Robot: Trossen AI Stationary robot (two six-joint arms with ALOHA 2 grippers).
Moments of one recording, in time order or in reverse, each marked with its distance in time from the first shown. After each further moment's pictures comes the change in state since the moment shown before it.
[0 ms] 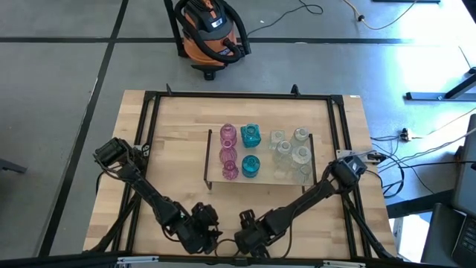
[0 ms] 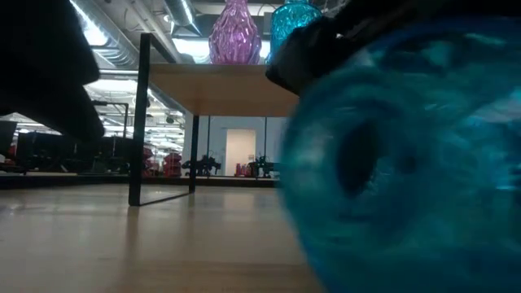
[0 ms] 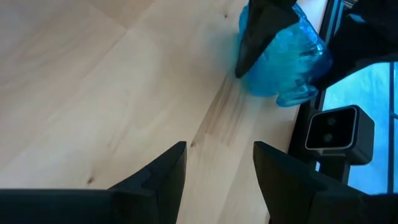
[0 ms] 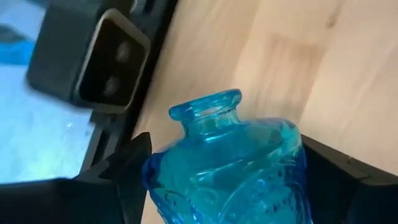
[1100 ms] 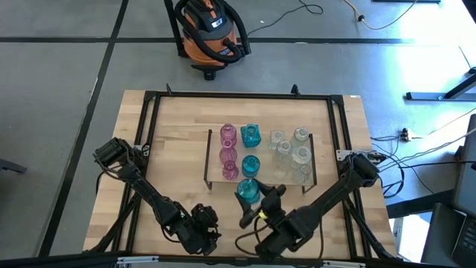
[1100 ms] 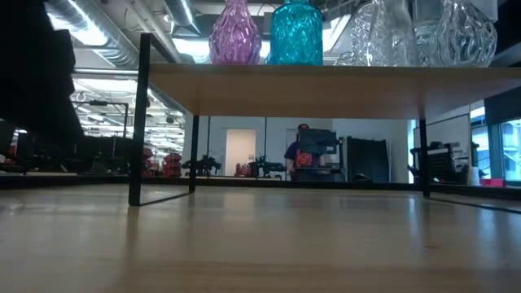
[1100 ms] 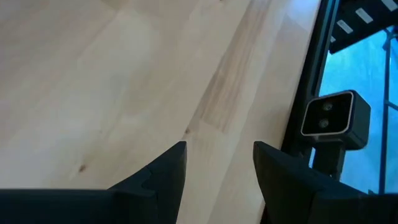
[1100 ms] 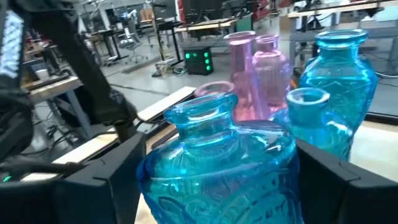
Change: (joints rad) left arm 0.001 0.000 0.000 0.000 0.049 0.004; right arm 0.091 -0.217 0.028 -0.185 1.438 1.075
